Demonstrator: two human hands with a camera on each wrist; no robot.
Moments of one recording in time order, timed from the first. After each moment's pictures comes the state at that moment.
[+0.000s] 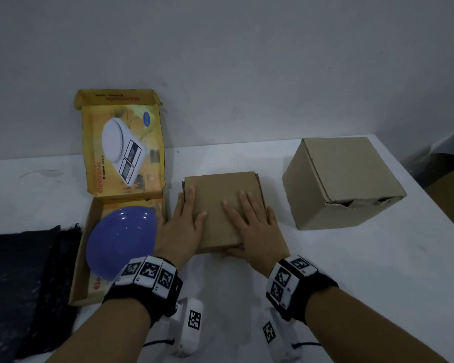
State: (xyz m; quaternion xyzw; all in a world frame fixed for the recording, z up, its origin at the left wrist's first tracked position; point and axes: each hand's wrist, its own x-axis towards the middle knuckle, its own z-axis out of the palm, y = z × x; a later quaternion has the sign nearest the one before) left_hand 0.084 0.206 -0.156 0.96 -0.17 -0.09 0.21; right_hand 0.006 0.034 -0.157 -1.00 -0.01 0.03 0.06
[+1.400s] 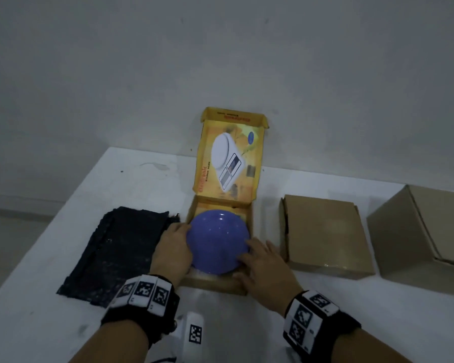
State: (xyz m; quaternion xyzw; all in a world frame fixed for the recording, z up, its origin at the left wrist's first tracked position) left_hand 0.081 0.383 -0.159 0.95 0.02 -0.05 0.29; right_hand 0.023 0.168 -0.133 -0.97 -0.16 0.12 0.13
